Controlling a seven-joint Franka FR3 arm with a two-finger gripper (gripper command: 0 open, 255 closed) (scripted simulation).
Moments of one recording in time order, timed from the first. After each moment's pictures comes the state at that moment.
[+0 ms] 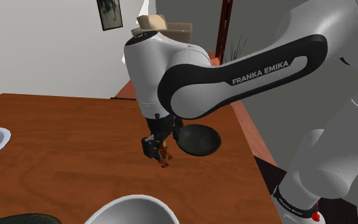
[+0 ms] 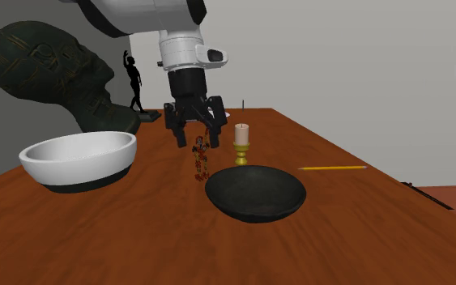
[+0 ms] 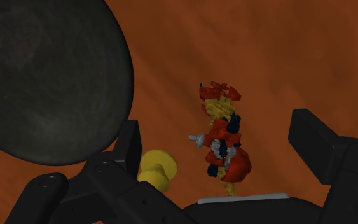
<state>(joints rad) 0.05 -0.17 0.58 -2.06 -0.02 1.80 0.61</state>
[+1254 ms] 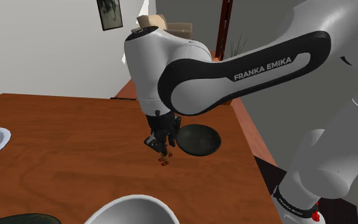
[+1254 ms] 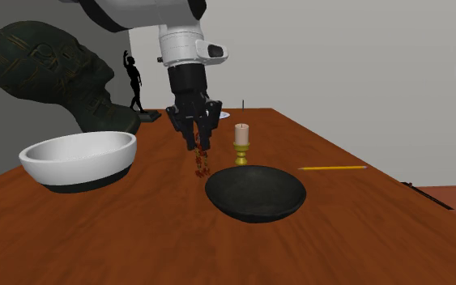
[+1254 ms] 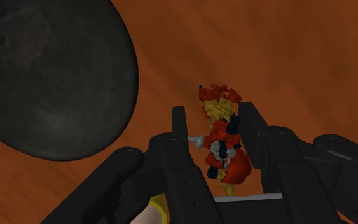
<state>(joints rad) 0.05 -0.18 0.58 -2.05 -0.02 1.78 0.60</state>
